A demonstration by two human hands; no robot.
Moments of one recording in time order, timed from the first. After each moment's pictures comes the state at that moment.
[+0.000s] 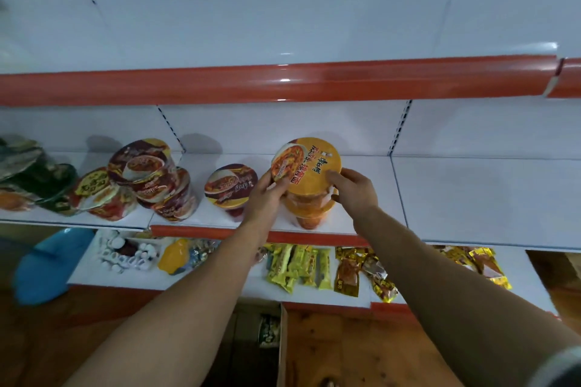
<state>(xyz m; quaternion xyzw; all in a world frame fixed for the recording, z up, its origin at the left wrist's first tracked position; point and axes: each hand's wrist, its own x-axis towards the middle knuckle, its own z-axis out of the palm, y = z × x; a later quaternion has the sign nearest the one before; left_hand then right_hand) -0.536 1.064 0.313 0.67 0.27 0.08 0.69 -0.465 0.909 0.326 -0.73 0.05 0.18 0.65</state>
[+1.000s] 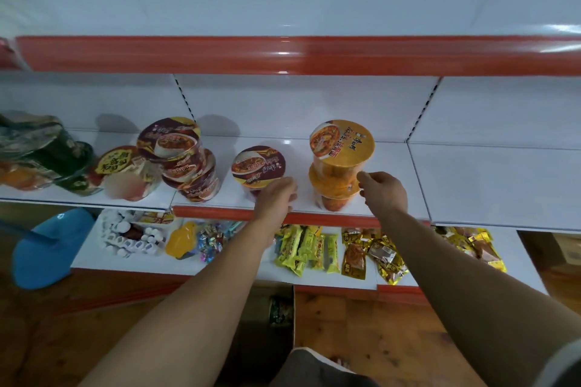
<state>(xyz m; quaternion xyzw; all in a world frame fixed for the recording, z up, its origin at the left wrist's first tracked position) -0.592 1.106 0.303 0.67 0.30 0.01 0.68 -0.509 0.927 0.316 -0.87 0.08 0.12 0.48</state>
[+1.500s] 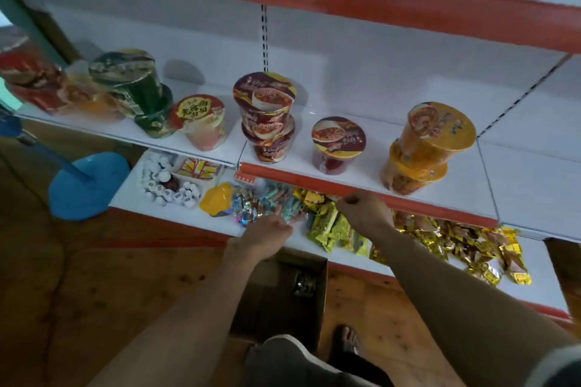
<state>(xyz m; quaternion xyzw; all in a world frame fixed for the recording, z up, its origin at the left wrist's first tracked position) -0.756 1.242 0.241 0.80 0.31 -0.19 0.48 -0.634 1.072 0.282 -0.93 -0.09 0.24 0.26</state>
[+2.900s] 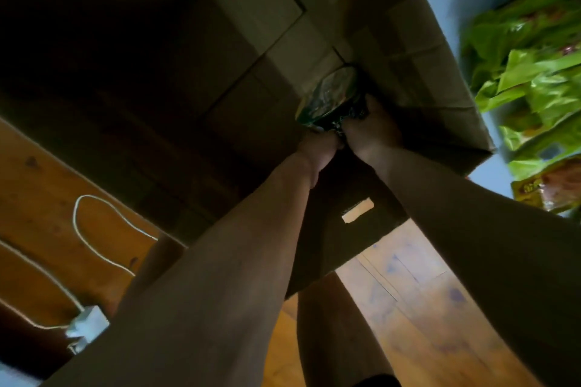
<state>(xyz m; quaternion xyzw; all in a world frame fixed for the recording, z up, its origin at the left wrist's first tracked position) -0.729 1.123 -0.400 0.17 0.63 -0.18 0.73 -0.634 1.110 -0.371 -0.84 -0.15 0.52 -0.01</state>
